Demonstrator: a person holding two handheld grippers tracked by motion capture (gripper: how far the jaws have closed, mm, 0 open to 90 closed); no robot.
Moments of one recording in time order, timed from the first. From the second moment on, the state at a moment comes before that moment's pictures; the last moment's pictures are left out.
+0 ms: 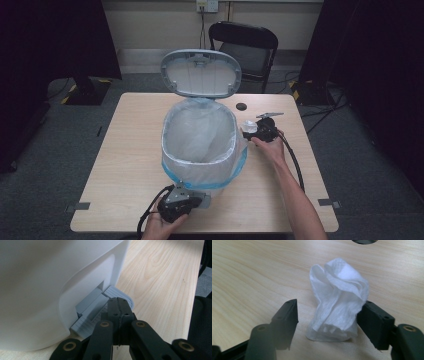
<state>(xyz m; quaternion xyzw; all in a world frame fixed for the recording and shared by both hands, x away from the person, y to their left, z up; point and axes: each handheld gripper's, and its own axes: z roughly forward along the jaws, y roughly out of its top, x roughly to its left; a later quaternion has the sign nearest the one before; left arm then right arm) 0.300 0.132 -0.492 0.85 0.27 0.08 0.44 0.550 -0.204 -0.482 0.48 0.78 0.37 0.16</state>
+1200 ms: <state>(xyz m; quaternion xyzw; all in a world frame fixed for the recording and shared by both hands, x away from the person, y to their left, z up) 0.300 0.132 -0.492 0.86 0.27 0.08 0.44 0.547 -0.199 -0.486 0.50 0.77 0.35 0.16</state>
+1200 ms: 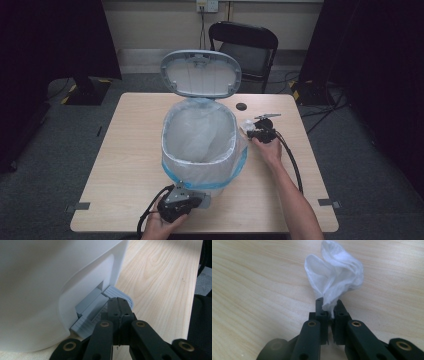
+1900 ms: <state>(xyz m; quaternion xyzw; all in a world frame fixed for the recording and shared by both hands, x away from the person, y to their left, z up) 0.300 0.132 -0.492 0.86 0.27 0.08 0.44 0.524 -0.208 -0.455 0.48 0.76 0.40 0.16</state>
